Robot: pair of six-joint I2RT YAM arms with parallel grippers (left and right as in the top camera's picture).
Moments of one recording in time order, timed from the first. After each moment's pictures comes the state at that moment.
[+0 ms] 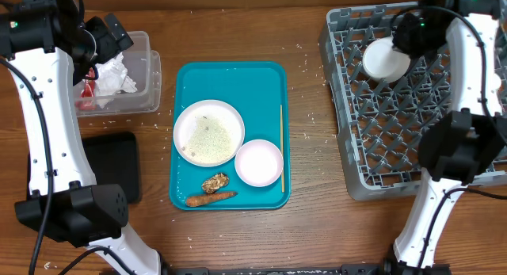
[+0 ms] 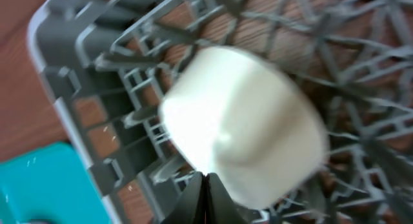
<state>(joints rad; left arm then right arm) 0.21 1.91 2.18 -1.35 0.08 -0.42 -0.16 2.34 2.39 -1.31 -0.28 0.25</state>
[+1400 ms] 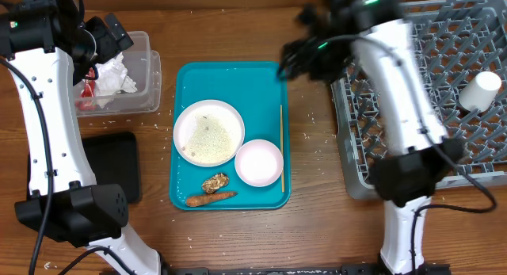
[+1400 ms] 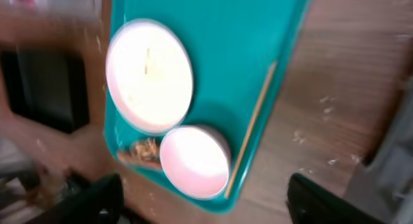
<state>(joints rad) 0.21 1.91 2.18 -1.35 0.08 -0.42 0.37 2.18 2.42 -1.64 -0.39 0.15</state>
